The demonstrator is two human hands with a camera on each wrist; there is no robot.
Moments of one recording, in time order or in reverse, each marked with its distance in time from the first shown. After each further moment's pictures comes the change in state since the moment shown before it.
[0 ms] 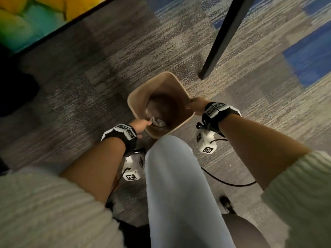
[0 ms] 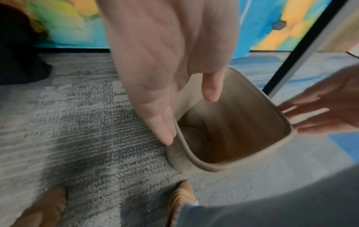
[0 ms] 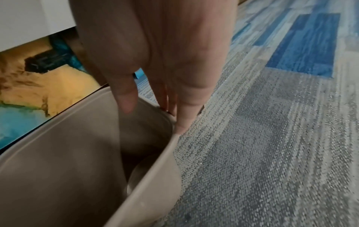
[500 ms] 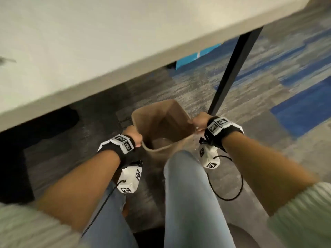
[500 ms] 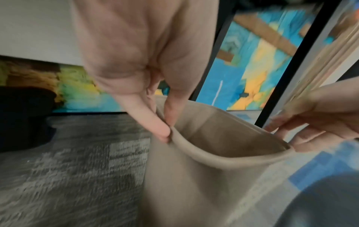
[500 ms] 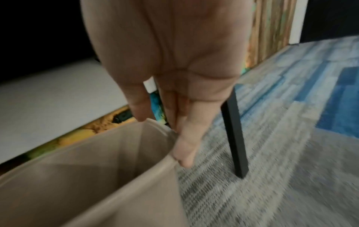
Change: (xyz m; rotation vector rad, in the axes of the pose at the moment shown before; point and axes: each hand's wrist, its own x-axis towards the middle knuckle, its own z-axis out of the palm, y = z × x) left_hand -0.123 0.001 -0.085 0.344 0.355 0.353; right_hand -0.128 -0.078 -0.032 0.052 0.144 -0.135
